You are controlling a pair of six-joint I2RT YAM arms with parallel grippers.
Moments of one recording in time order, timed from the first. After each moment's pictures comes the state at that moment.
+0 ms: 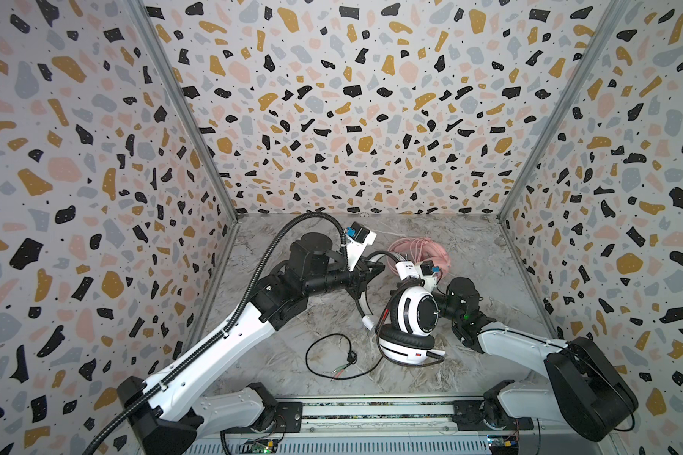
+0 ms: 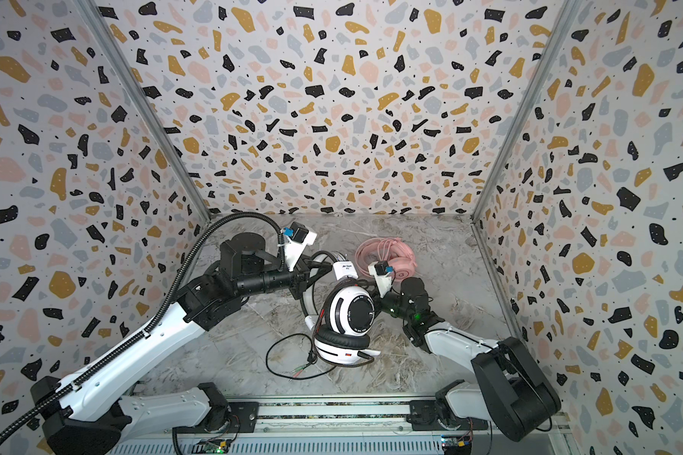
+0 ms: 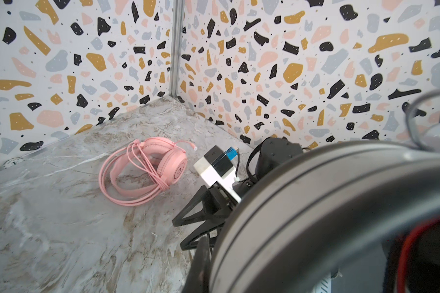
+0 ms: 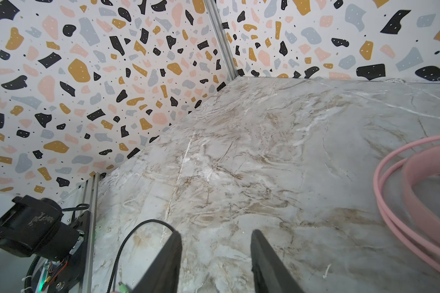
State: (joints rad) left arm -0.75 1.16 1.26 -0.39 0.38 -0.18; right arm 0.49 1.32 0.44 0.70 -0.59 0.29
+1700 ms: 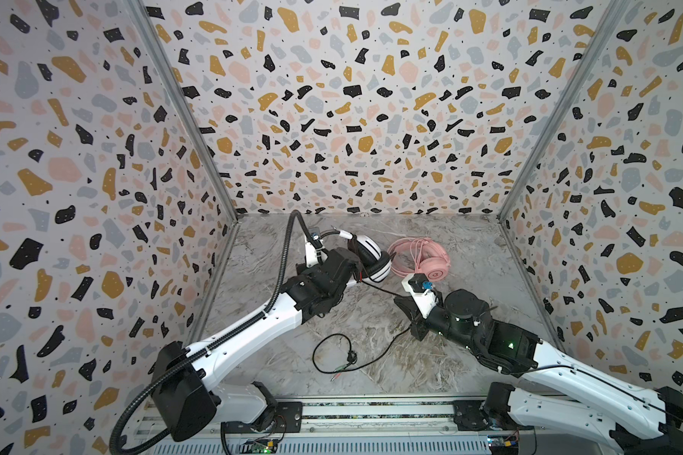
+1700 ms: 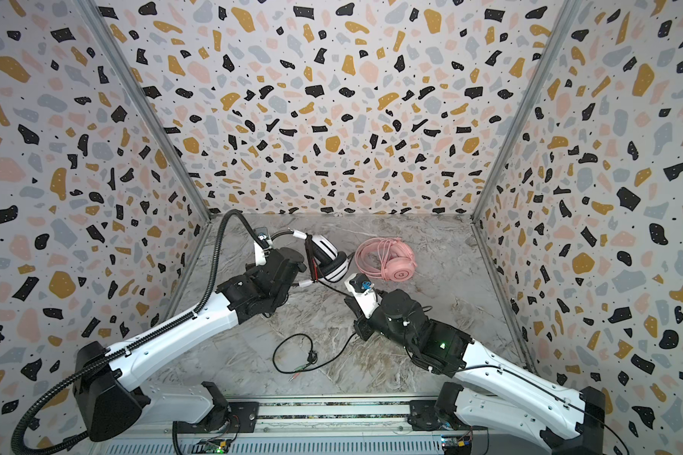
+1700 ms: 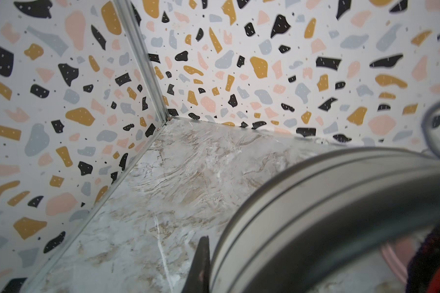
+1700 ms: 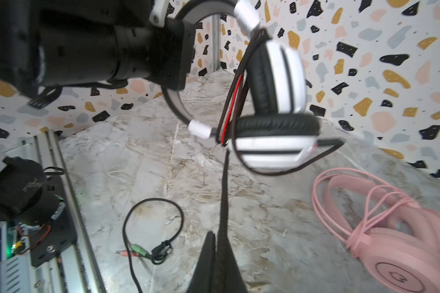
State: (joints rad) left arm -0.78 1.32 1.11 -0.51 -1.00 -0.51; right arm 1.03 0.89 0.86 -0.33 0.17 0.03
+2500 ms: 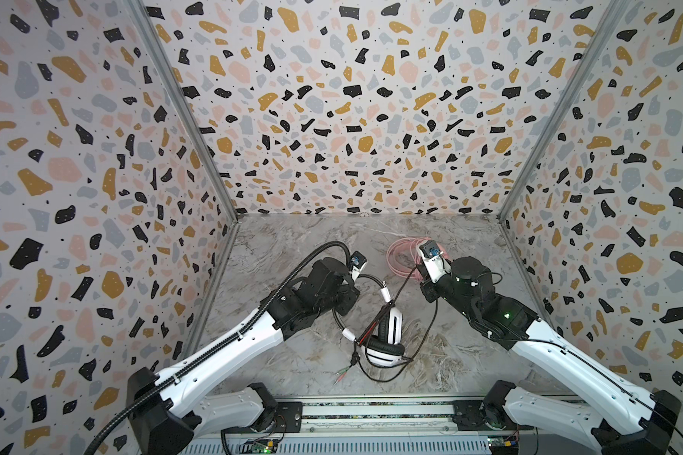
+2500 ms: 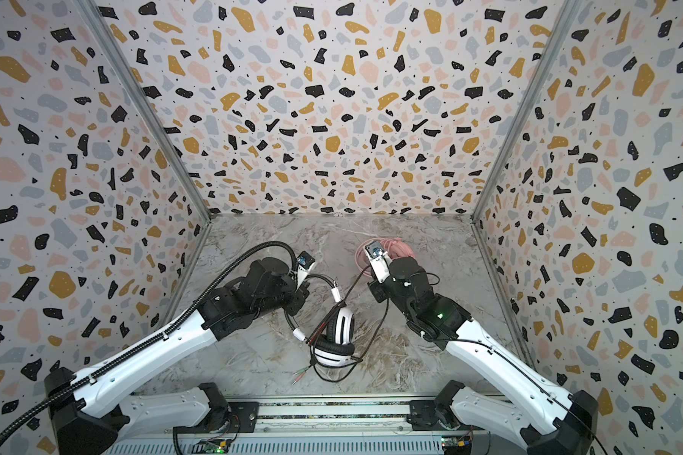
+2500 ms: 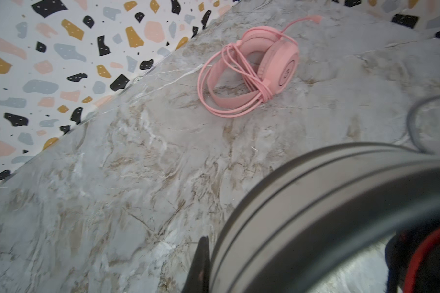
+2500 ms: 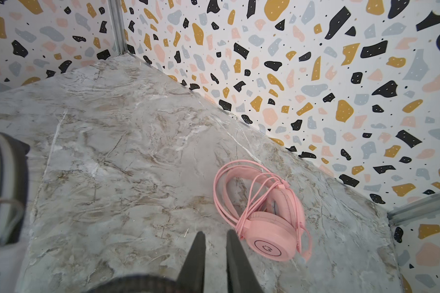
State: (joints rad) left arm -0.80 1.14 1.08 -0.59 -0.10 0.04; right arm 0.75 1.01 0.97 -0.33 0.23 -0.13
